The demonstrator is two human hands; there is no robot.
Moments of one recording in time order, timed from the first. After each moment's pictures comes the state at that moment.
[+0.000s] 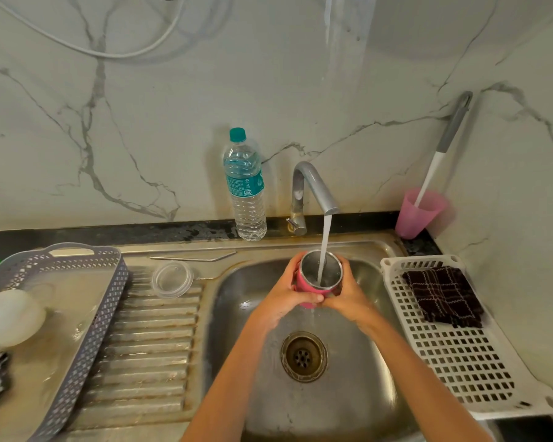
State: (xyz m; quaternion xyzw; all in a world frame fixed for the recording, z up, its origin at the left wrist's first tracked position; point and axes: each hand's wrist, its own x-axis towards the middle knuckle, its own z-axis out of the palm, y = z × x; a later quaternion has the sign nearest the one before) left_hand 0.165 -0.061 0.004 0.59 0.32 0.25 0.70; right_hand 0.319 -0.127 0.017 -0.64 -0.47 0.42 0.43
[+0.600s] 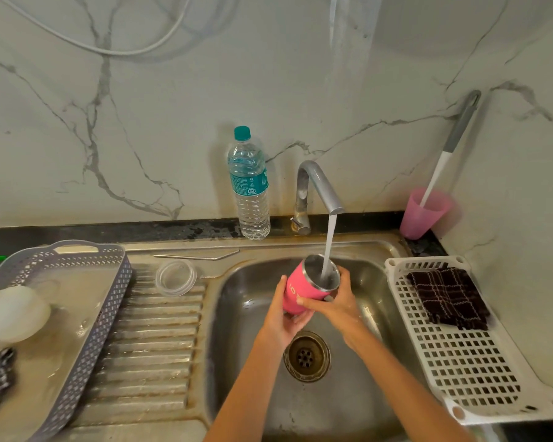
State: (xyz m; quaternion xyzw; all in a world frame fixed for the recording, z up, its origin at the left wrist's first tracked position) left_hand 0.163 -0.089 -0.021 0.06 0.43 0.33 0.84; right_hand 0.288 -0.132 -0.003 -0.67 -0.36 0.43 0.49
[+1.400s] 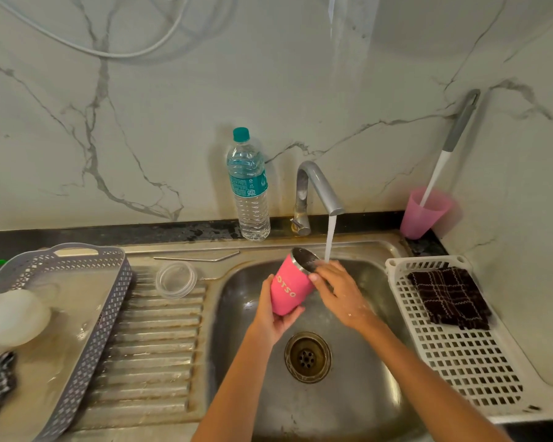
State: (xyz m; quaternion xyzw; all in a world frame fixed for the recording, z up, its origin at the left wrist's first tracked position) left_hand 0.148 -0.074 -0.026 0.09 0.47 0.33 0.81; right_hand 0.307 -0.118 0.013 -0.64 -0.67 0.18 0.34
